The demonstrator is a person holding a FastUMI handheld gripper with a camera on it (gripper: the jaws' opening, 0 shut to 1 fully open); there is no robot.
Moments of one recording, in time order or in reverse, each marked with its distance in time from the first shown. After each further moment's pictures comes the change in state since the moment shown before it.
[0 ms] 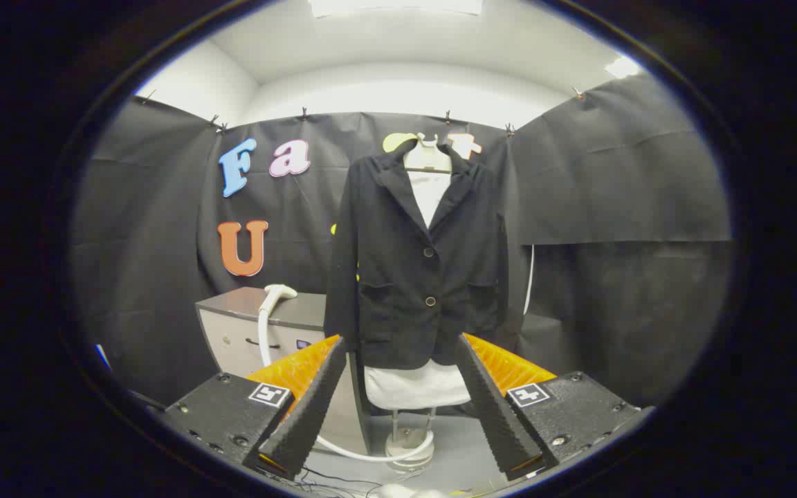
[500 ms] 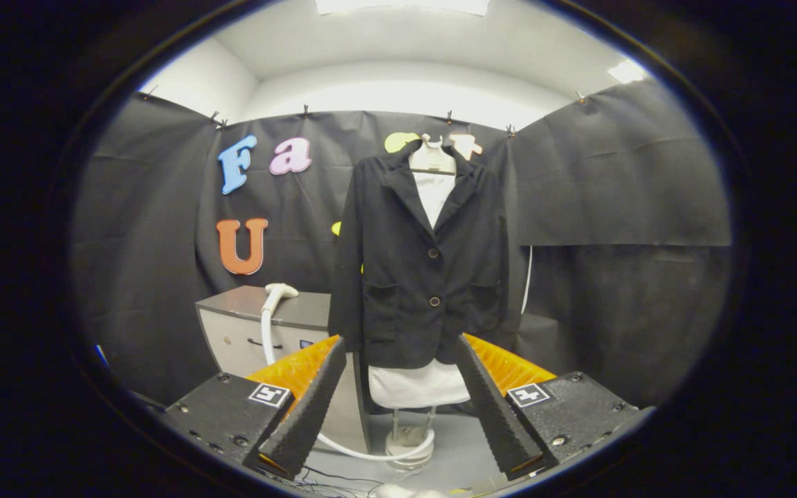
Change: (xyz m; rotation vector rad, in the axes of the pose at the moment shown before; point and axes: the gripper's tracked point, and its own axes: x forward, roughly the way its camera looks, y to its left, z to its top) arm 0.000 0.013 -0.002 0.006 0.018 -0.028
